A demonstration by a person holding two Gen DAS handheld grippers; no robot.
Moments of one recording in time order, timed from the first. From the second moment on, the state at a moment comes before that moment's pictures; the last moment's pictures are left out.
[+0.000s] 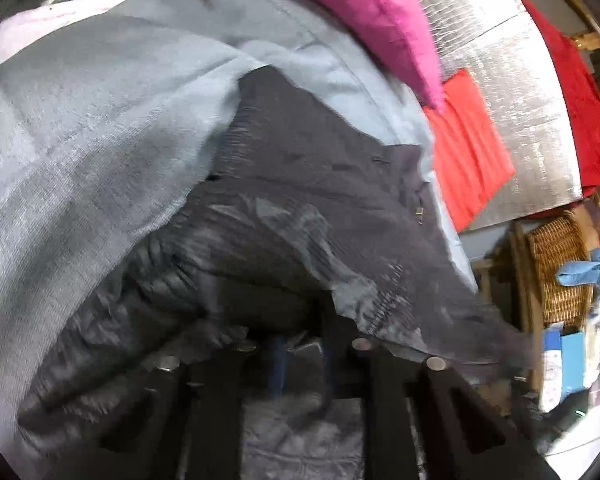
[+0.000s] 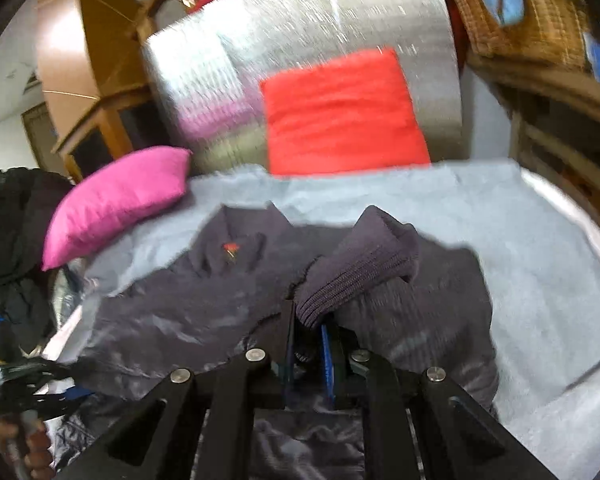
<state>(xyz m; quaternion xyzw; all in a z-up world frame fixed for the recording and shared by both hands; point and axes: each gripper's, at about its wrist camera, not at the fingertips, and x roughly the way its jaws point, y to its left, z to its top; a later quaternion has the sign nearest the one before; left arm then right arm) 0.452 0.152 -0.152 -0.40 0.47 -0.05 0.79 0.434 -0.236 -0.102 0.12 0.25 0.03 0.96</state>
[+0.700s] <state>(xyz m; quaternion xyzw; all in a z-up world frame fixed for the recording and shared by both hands) 0.457 0.151 -0.166 -0.34 0.49 -0.05 0.80 0.455 -0.253 -0.157 0.12 0.32 -0.02 0.94</state>
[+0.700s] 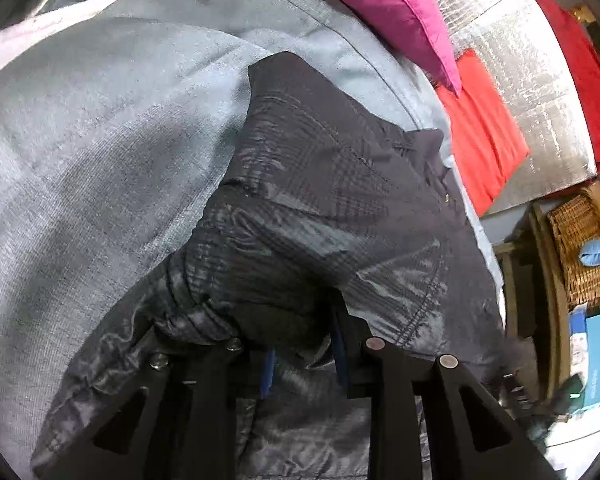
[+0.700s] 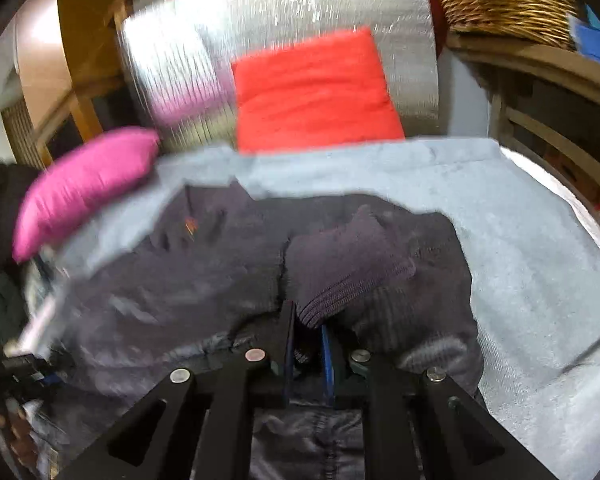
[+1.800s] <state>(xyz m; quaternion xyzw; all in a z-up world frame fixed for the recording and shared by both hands) 0.498 0.151 -0.159 -0.13 0.44 0.01 0.89 0.528 -0.258 -0.197 0.35 0.38 0.18 0.84</state>
